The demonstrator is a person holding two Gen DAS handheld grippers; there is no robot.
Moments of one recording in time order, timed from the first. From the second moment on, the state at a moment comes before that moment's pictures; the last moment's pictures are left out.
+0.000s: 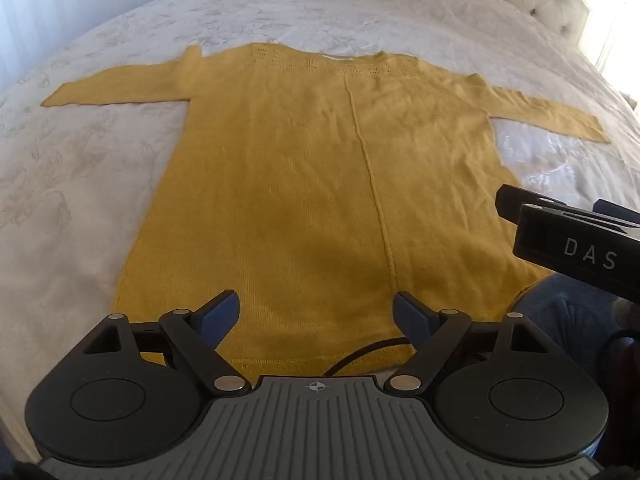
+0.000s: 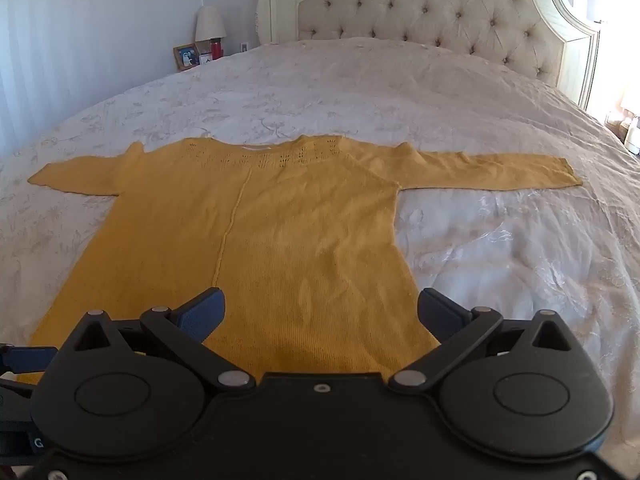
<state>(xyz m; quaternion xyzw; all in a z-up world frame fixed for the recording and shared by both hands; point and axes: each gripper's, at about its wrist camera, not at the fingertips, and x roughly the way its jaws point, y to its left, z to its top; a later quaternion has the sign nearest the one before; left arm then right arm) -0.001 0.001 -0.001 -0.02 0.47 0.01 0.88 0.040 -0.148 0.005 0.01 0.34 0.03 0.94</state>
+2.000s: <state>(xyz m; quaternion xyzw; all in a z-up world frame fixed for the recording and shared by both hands) 0.028 0.015 -0.014 -0.05 0.47 -0.01 0.88 0.054 -0.151 0.001 0.04 0.39 0.04 0.92</state>
